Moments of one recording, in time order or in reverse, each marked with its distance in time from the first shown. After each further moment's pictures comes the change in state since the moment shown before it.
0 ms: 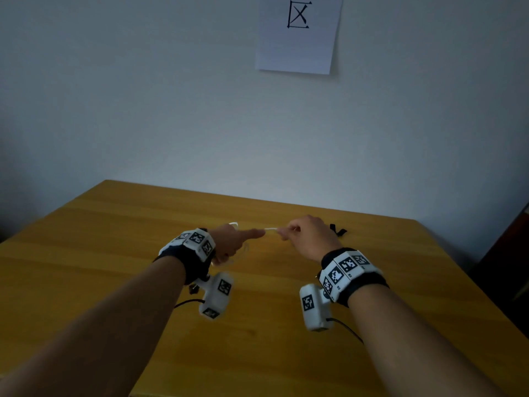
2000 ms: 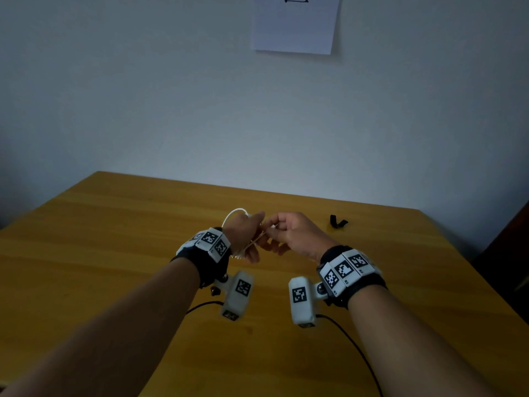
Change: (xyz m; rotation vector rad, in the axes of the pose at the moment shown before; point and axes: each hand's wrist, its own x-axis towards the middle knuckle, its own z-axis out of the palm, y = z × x) left_hand 0.017 0.028 0.038 -0.470 0.120 0.100; right_hand 0.004 -0.006 0.014 0.693 -0.278 -0.016
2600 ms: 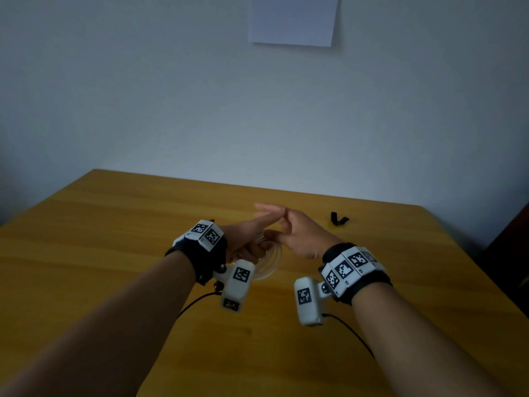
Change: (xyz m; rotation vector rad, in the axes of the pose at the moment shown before) left_hand -0.009 0.006 -0.004 0.106 -0.526 -0.157; right_hand 0.003 0.004 -0.007 -0.208 -0.075 -0.095
